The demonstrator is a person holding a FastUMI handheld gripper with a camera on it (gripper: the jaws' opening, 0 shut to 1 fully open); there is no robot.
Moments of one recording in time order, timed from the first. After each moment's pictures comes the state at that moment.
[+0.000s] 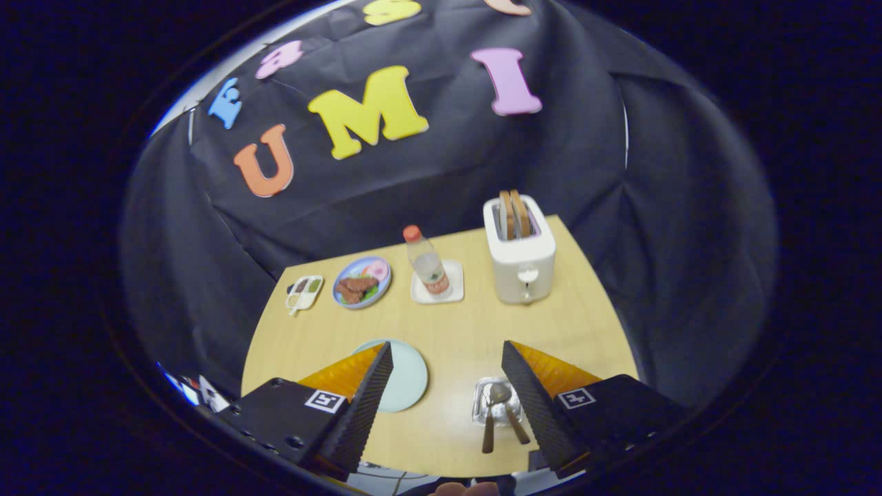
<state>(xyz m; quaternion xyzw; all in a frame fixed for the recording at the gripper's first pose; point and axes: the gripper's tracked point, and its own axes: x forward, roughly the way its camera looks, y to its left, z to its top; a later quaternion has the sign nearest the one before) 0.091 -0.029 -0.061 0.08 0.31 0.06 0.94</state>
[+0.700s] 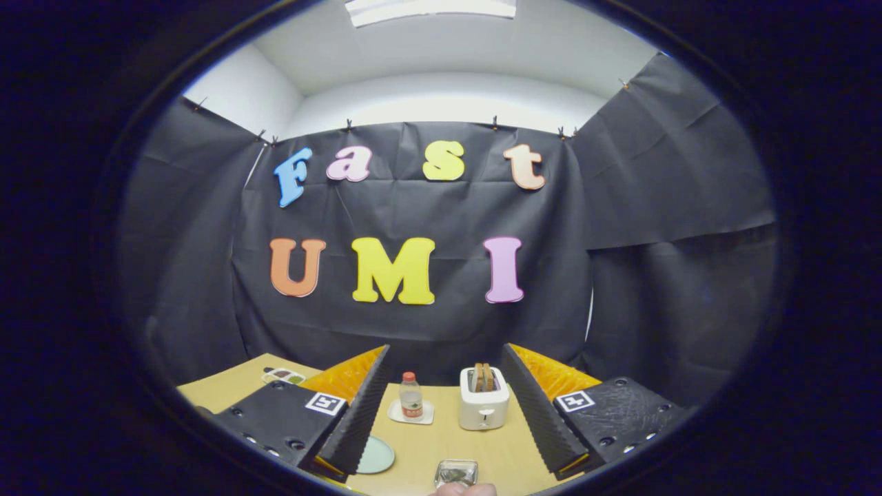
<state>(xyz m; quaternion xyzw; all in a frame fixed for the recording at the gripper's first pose) 0.004 -0.028 0.076 0.01 -0.04 0.01 1.00</state>
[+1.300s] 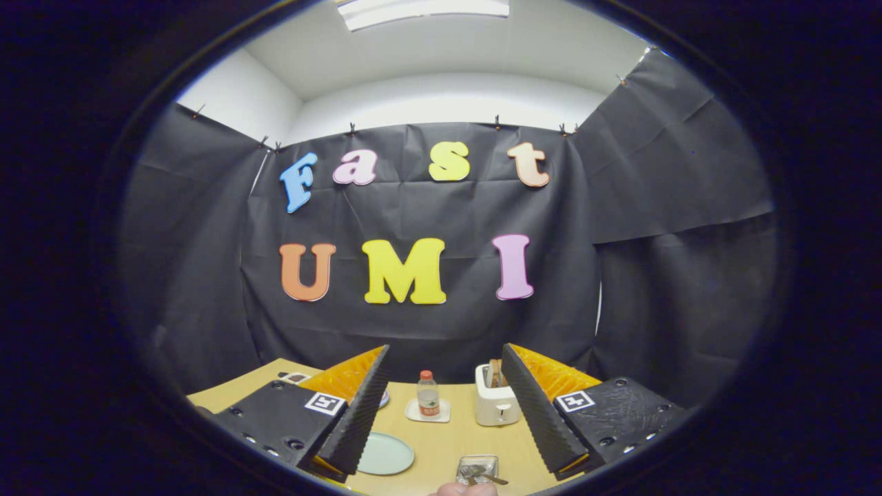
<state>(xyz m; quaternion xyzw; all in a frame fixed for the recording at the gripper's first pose) -0.006 -0.014 0.067 0.02 -0.04 0.03 1.00</state>
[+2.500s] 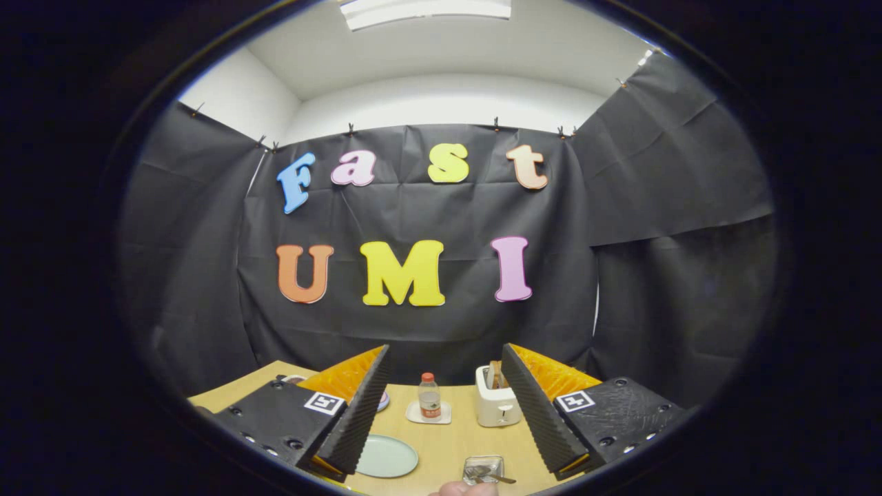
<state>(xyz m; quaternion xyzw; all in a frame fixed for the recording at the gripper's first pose) -0.019 -0.001 0.075 0.03 -0.04 0.02 1.00</state>
